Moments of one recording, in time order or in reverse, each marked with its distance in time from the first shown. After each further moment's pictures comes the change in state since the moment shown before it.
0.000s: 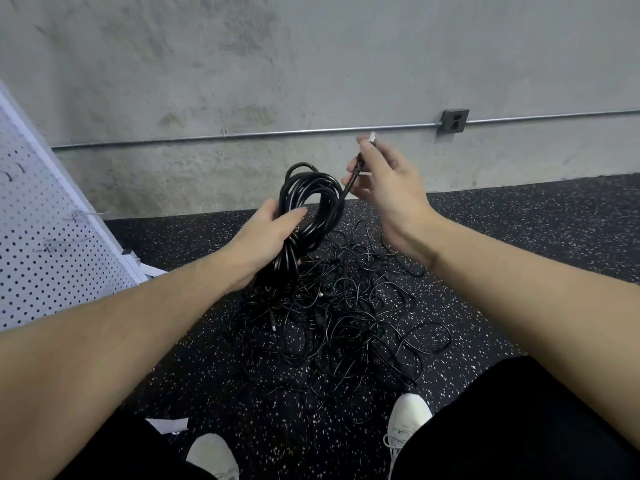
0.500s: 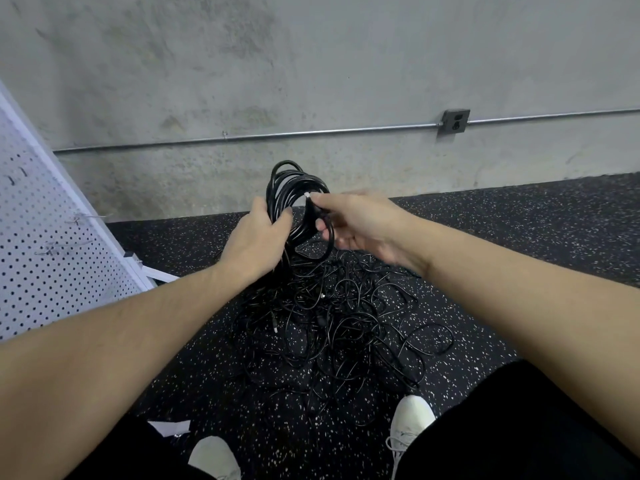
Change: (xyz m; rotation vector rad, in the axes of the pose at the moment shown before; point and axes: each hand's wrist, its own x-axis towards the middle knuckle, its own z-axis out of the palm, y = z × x) left_hand 0.009 -0.003 -0.003 0.541 0.270 0.124; right_hand -0.016 0.005 0.013 -0.355 -0.317 0.448
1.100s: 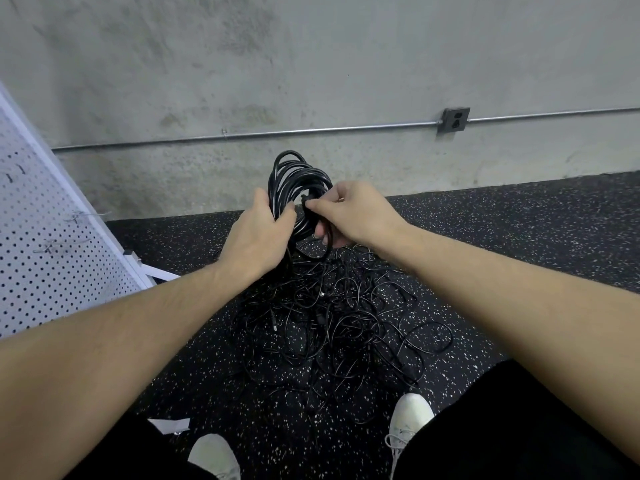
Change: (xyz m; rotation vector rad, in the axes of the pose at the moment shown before) left_hand -0.007 0.009 -0.001 0.017 0.041 0.066; right_hand 0.000 0.000 0.009 -0.397 0.176 -0.231
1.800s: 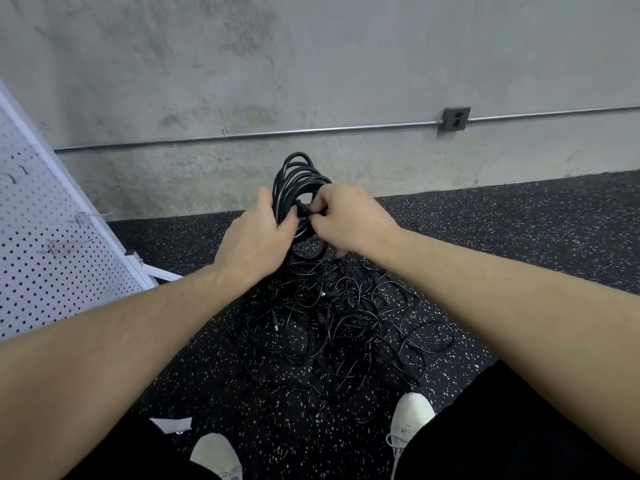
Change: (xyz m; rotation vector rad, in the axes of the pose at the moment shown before) left_hand -0.007 -0.003 -0.003 0.128 0.042 0.078; right_hand 0.008 0.002 0.008 -0.510 0.047 -0.140
